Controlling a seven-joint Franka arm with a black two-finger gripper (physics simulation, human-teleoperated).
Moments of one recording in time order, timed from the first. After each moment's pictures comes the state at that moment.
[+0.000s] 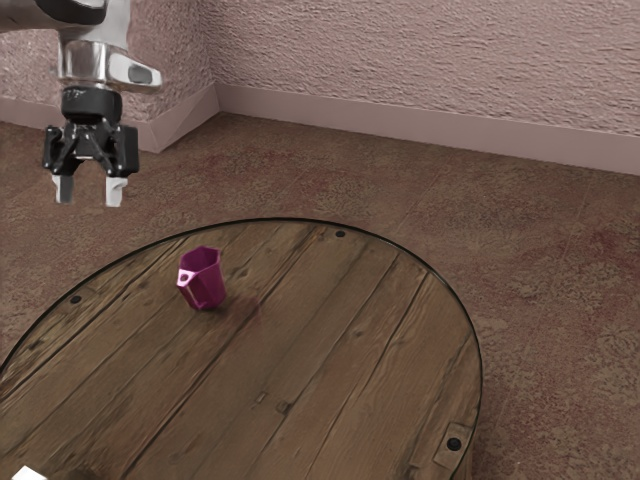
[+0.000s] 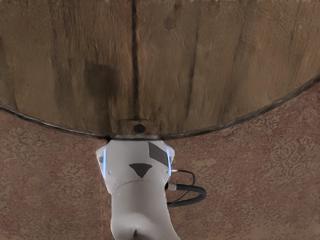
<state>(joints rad) -0.08 0.07 0.22 -1.41 -0.09 0.85 0.05</state>
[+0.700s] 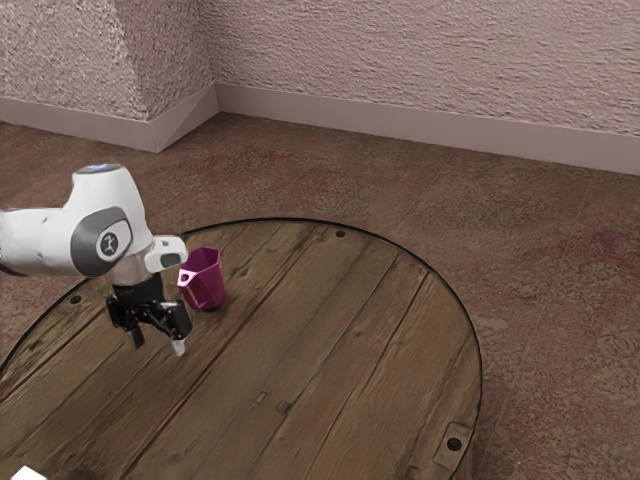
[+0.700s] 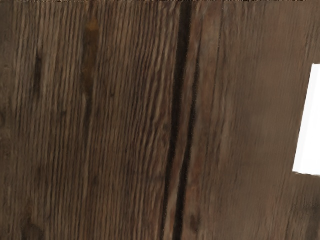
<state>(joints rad) -0.05 -0.06 0.20 -2.41 -0.12 2.23 0.11</state>
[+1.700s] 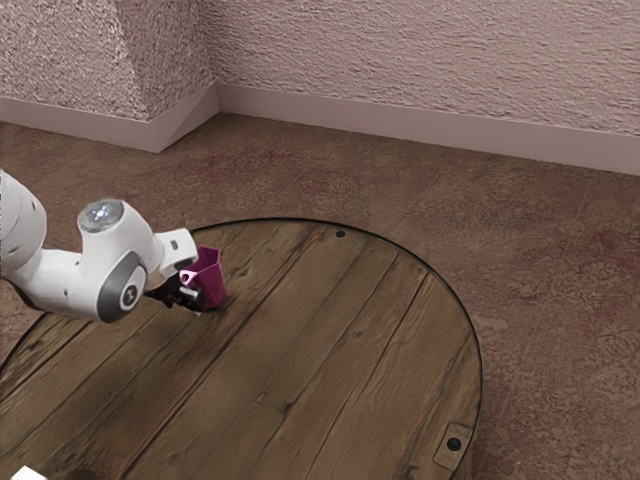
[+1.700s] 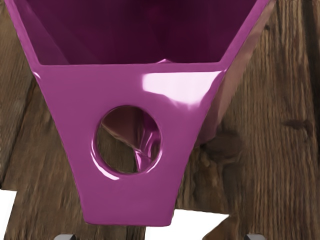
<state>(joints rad) -0.01 0.22 0.21 -2.40 0.00 3.02 0.09</state>
